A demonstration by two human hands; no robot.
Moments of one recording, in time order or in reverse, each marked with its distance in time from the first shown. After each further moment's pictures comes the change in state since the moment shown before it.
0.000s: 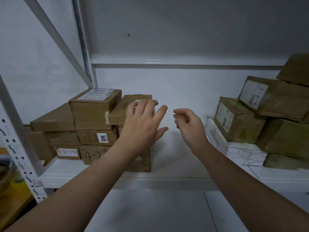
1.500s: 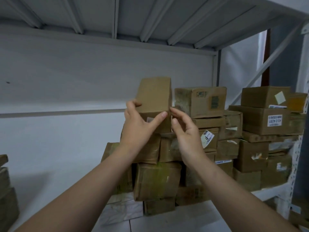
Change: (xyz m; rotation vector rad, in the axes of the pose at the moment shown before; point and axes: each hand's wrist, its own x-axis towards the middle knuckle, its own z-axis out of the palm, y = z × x) left_hand 0.264 0.317 -0.020 -1.301 0.067 -0.411; right_hand 0.050 -0.018 -0.376 -0.001 0.316 -0.283
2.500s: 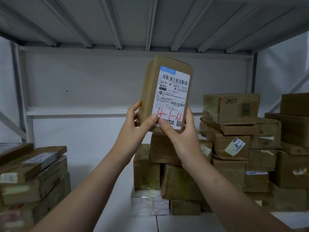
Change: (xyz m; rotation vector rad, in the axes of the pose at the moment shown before) left_hand -0.037 0.023 -0.094 -0.229 -0.032 -0.103; right_hand -0.025 -0.051 0.059 0.286 -0.180 -0.057
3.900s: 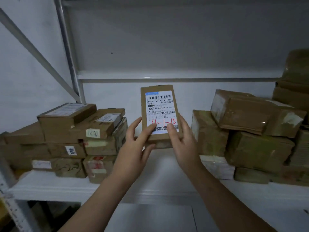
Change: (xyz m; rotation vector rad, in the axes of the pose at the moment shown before) left_hand -0.115 -0.108 -0.188 0.780 -0.005 0.146; right_hand -0.088 0.111 0.184 -0.227 -0.069 0.228
